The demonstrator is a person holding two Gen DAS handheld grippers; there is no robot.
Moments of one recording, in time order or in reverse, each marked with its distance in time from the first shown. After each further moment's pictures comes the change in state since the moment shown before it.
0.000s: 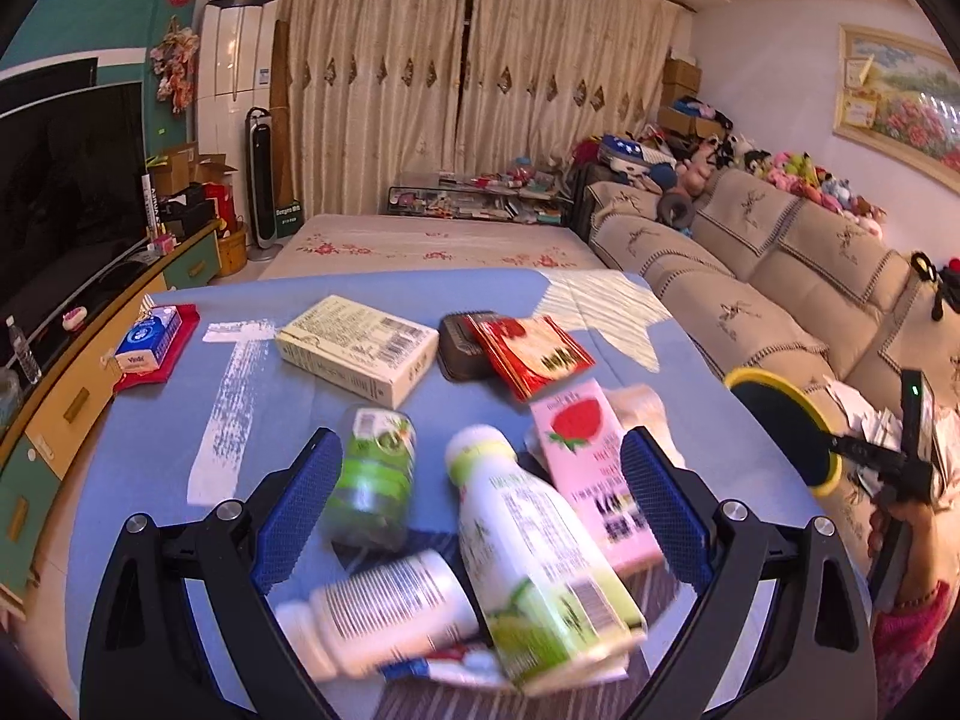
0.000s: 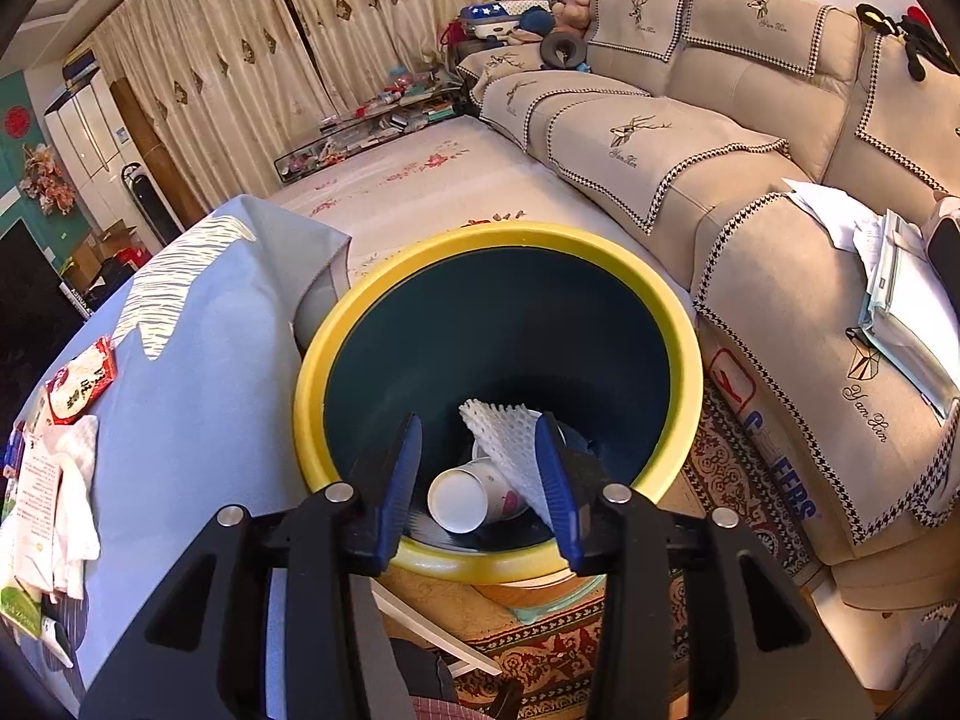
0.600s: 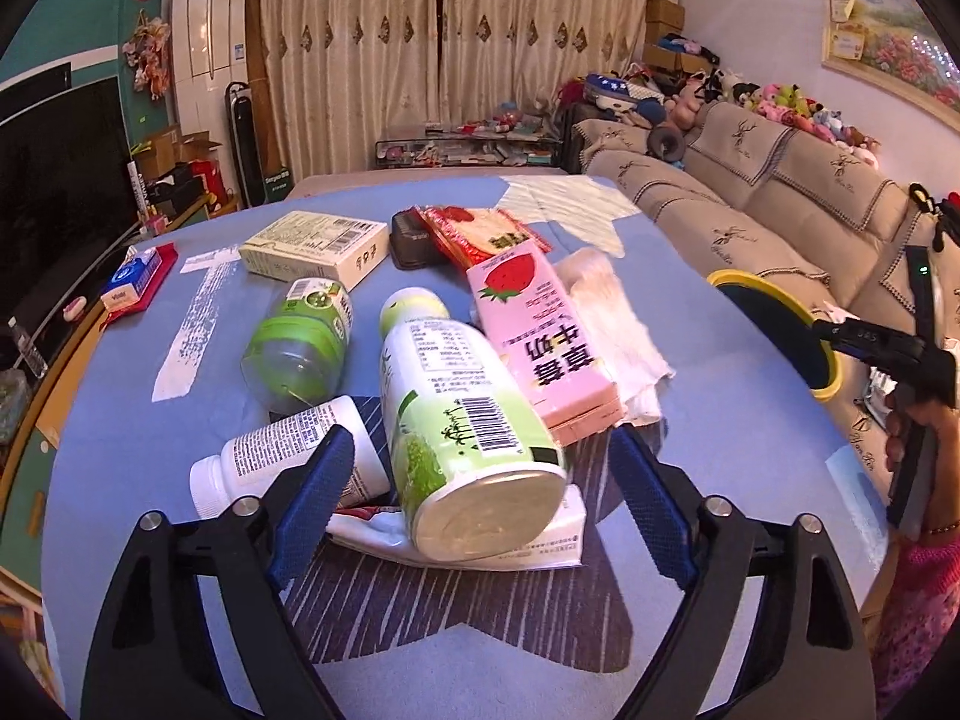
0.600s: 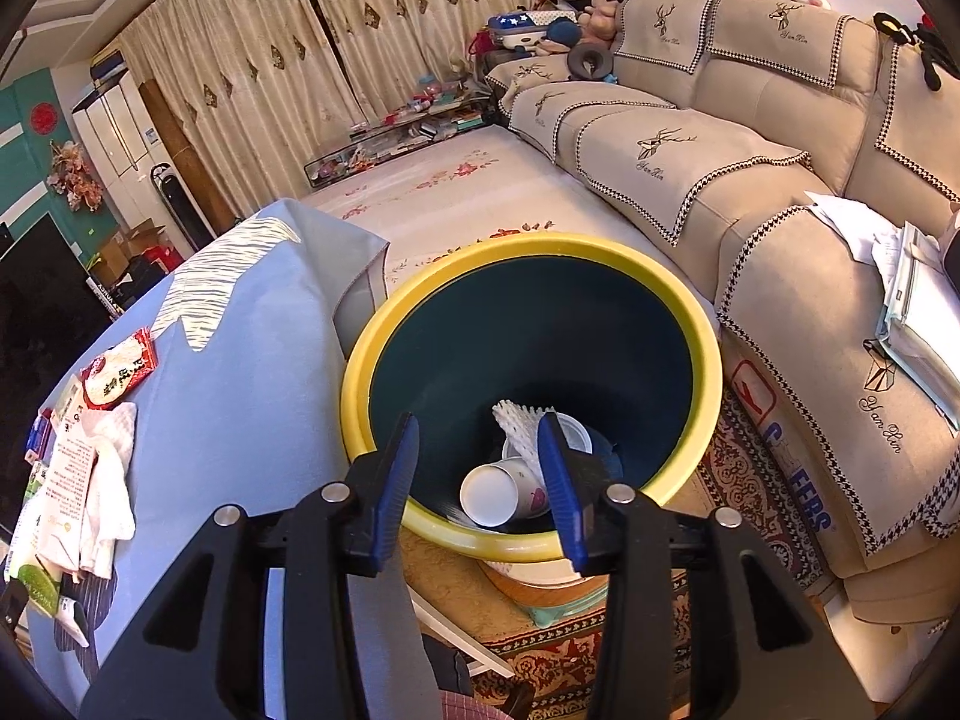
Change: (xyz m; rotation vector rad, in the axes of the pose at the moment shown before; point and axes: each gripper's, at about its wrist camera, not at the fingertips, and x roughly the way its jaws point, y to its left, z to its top) left arm -0.001 -0.045 -0.061 0.068 0.131 0.037; right arm -0.015 0.008 -0.003 -0.018 -0.017 0.059
